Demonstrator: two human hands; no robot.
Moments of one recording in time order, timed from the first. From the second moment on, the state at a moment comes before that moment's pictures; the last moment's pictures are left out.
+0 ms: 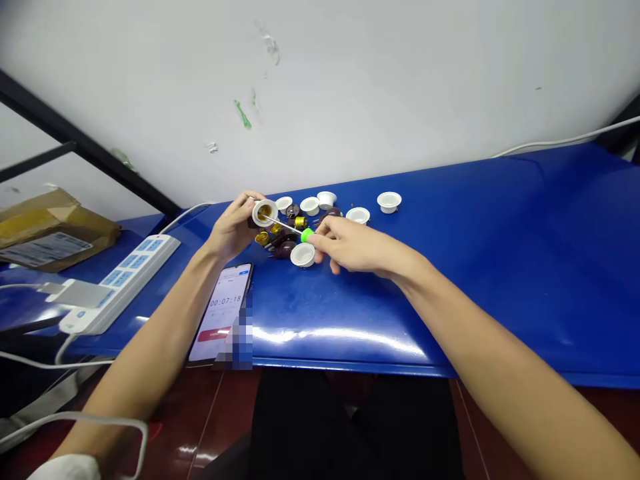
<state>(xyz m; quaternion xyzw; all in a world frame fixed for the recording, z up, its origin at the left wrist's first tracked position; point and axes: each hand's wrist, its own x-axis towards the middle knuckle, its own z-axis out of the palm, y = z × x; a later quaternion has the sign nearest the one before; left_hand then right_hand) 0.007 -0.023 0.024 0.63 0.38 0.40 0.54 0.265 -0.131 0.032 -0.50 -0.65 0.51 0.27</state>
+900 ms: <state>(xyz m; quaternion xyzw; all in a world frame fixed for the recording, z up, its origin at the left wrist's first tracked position) 0.008 -0.019 0.015 0.67 0.37 0.45 0.46 0.279 -0.116 0.008 -0.50 -0.76 0.26 0.32</state>
